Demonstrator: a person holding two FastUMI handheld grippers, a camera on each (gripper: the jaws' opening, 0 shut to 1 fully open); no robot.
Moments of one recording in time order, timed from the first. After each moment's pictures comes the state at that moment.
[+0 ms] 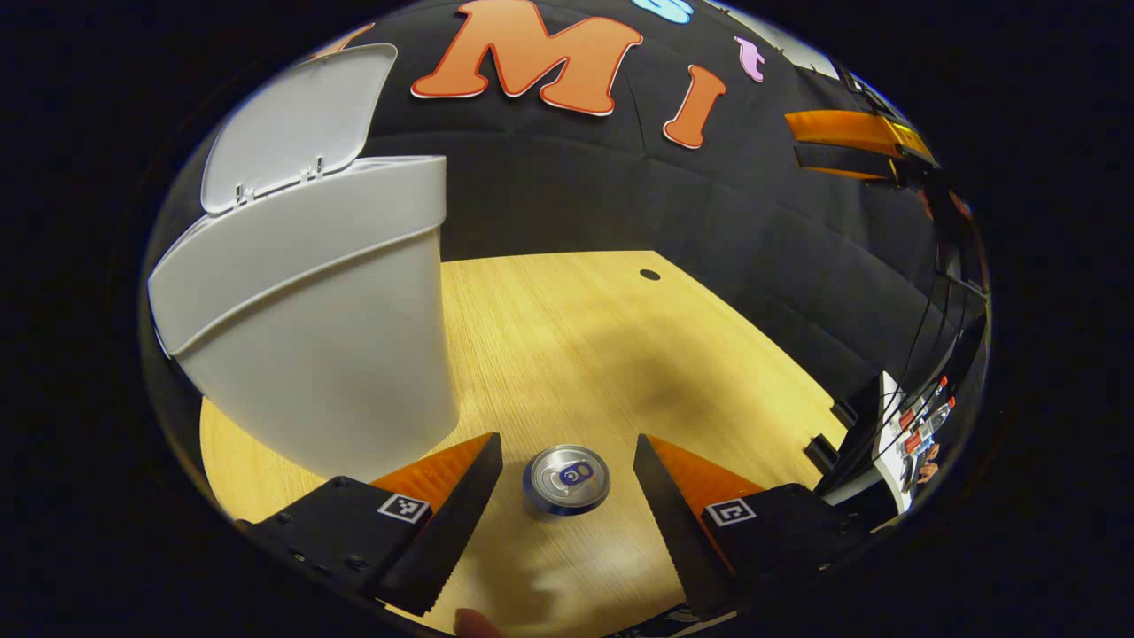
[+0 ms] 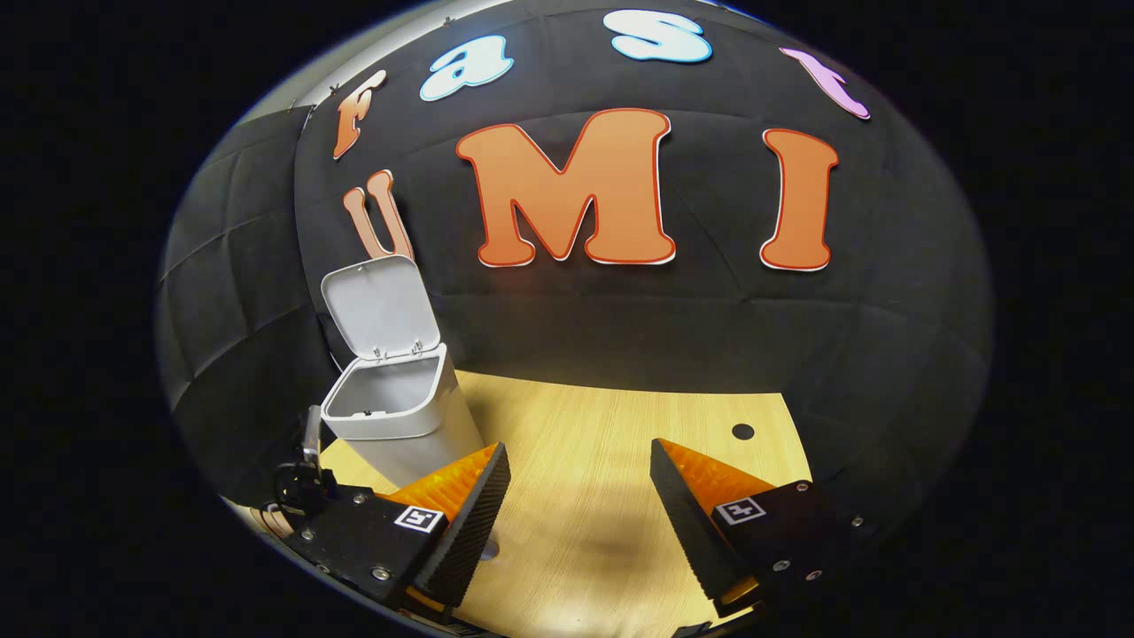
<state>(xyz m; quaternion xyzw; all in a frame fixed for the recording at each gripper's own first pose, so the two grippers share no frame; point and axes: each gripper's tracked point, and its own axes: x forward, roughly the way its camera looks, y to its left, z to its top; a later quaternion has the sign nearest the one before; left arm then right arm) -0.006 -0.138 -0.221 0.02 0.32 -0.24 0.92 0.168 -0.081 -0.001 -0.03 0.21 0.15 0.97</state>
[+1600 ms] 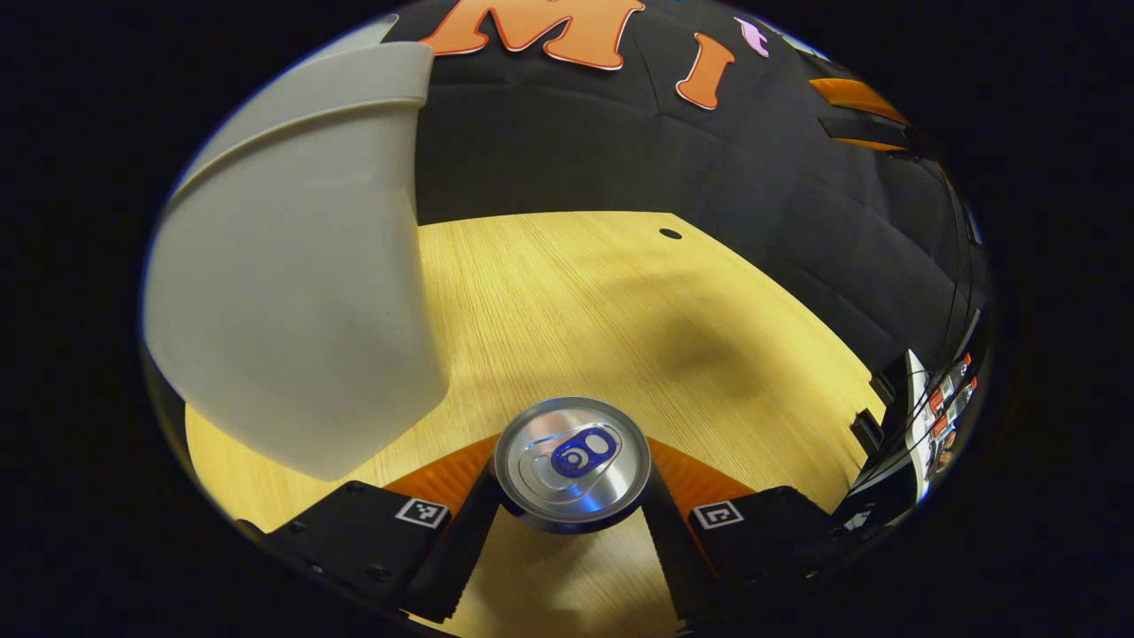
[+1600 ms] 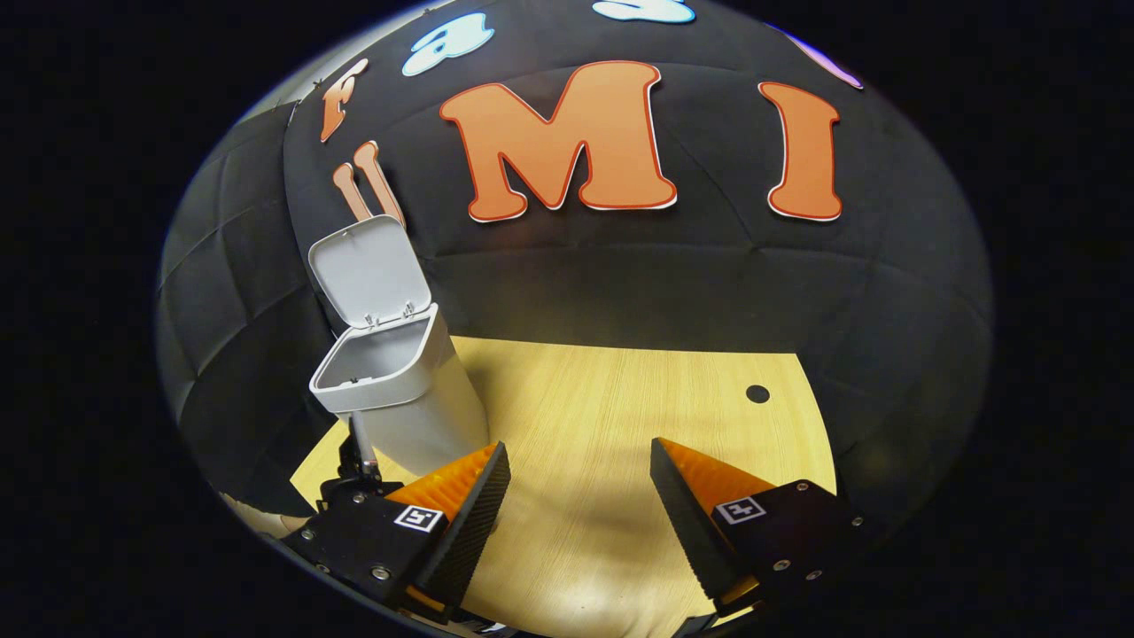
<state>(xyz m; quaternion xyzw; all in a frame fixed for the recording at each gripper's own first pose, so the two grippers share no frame) 0.008 -0.142 -0.279 0.04 0.34 -0.23 0.91 0.169 -0.087 -0.044 -0.02 0.27 0.16 0.95</state>
